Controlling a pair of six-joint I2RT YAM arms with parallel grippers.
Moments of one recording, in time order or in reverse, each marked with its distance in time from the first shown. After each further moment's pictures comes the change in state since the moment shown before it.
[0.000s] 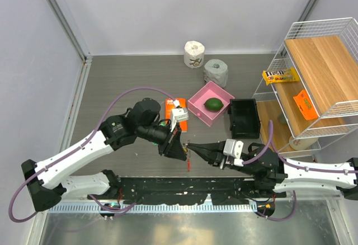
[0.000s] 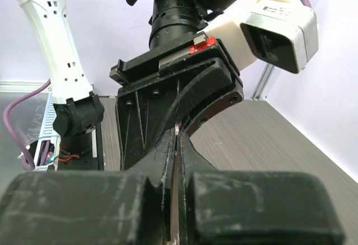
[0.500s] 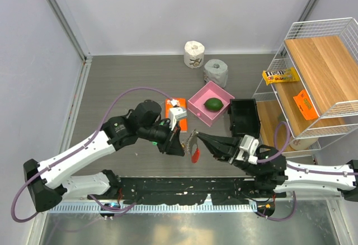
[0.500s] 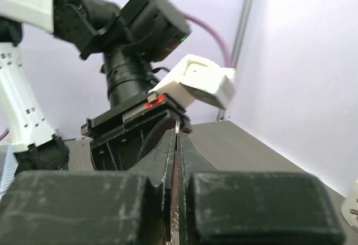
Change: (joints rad) left arm 0.010 0.029 -0.034 0.021 -0.089 -0.006; right arm 0.000 -0.021 -0.080 0.246 0.120 -0.028
